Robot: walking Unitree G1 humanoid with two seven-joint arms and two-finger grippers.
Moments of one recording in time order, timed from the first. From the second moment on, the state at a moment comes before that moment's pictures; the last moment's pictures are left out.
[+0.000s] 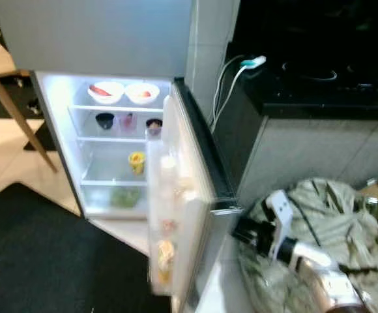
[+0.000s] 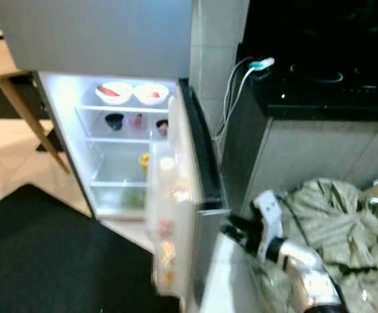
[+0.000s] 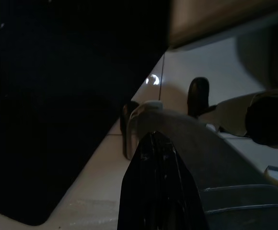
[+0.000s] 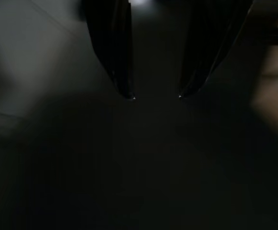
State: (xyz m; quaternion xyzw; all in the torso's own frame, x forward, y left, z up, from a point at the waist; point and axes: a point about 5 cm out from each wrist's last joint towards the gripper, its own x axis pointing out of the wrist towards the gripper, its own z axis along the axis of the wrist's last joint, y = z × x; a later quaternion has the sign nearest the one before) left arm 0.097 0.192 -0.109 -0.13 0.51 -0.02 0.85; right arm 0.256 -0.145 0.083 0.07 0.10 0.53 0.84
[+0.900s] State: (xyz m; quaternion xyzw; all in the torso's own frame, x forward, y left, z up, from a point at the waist) left arm 0.106 0.185 -0.108 -0.13 0.51 -0.02 0.85; right arm 0.168 -0.263 -0.066 -0.13 0.51 0.14 0.84
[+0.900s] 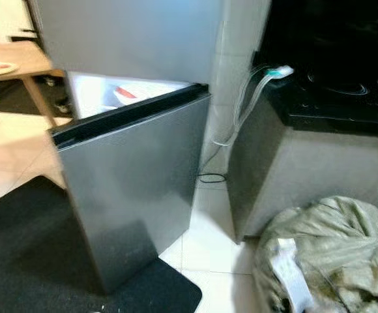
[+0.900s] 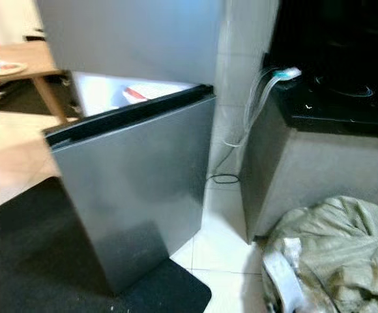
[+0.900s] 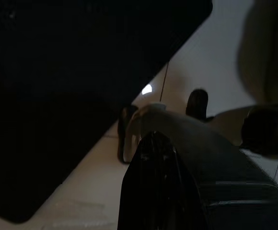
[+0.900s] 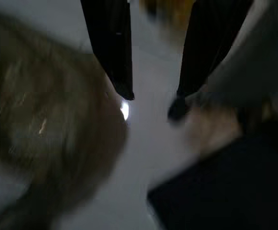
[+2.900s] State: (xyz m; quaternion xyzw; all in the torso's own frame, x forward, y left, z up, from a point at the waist) left arm 0.115 0.180 -0.108 -0.09 0.52 -0.05 0.85; right arm 0.055 -0.257 -0.108 -0.15 0.65 0.09 0.74
